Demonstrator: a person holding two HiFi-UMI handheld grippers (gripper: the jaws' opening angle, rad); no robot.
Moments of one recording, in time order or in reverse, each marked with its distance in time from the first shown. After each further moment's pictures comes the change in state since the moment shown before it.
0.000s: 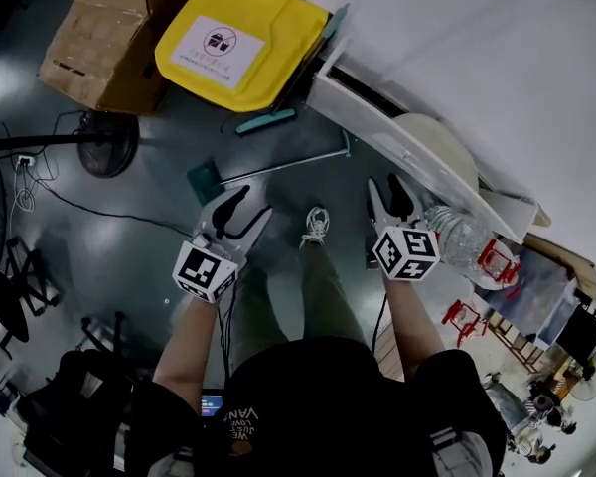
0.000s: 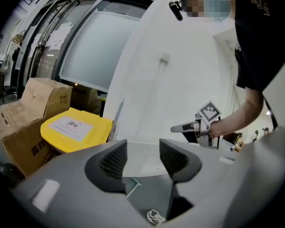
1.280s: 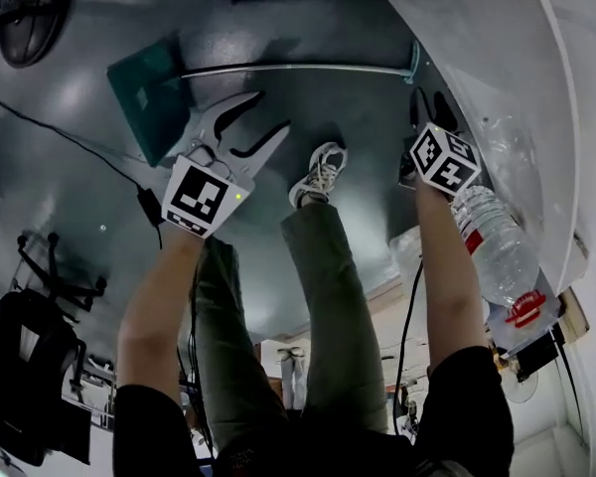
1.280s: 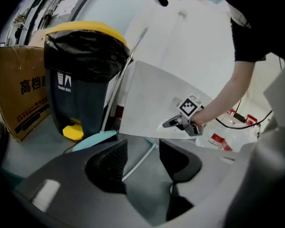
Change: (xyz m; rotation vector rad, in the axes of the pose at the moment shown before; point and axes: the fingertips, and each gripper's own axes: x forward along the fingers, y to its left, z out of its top) left arm 0.143 0.109 -0.358 -0.034 0.203 0.042; right arm 0.292 -0.161 -0.341 -0.137 0.374 -0.112
